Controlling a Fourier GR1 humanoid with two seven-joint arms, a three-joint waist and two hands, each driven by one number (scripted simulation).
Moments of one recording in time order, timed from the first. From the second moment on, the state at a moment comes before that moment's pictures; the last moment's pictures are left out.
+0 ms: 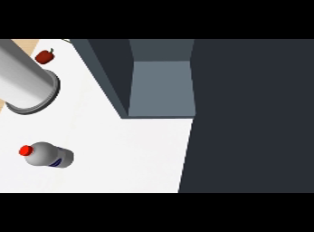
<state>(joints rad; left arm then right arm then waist) 0.17 0.27 0.54 -1.73 0.48 -0.68 0.11 0.15 -0.09 0.41 -2.49 0.03 -0.02 0.36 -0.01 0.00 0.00</state>
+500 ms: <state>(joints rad) 0.10 0.26 0.50 -1.44 0.23 -0.71 -0.09 0.15 -0.10 0.46 -2.49 0.03 -0.06 0.38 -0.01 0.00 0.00</state>
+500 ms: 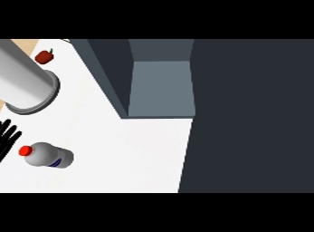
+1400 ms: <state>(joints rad) -0.11 0.34 0.44 -0.78 -0.05 -0.61 -0.56 0.13 -0.13 0.51 -2.49 0.05 -0.13 0.38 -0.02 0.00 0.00</state>
